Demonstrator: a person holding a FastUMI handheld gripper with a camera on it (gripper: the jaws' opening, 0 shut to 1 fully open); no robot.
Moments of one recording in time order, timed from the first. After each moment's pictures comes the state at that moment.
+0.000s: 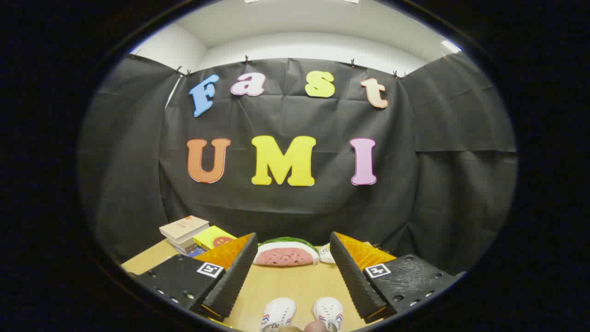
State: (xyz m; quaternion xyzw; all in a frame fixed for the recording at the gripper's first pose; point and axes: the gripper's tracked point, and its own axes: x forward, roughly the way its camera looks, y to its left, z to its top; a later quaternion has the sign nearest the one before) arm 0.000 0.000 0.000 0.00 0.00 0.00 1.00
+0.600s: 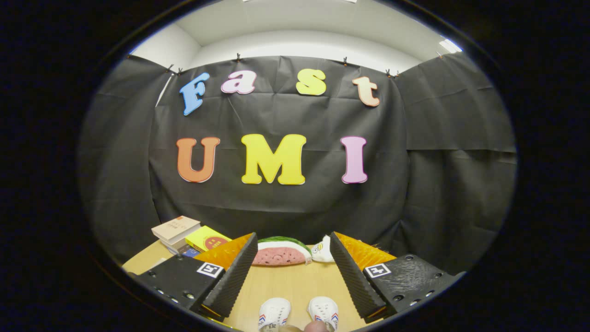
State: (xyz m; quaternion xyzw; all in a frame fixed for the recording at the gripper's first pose) arm 0.000 -0.008 0.009 0.00 0.00 -0.02 1.00
